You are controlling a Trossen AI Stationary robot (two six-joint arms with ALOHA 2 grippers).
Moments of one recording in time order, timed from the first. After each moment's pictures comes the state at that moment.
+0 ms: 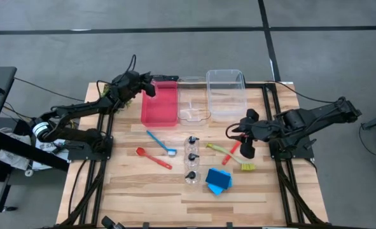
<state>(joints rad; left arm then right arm) 0.74 1.23 0.54 0.52 -0.21 -0.14 0.28 0.85 0.96 -0.82 0.39 0.41</state>
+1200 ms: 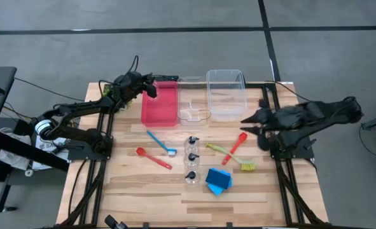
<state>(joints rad) 0.74 1.27 0.54 0.54 -0.17 -0.14 0.28 0.62 0.95 -0.78 0.41 0.23</state>
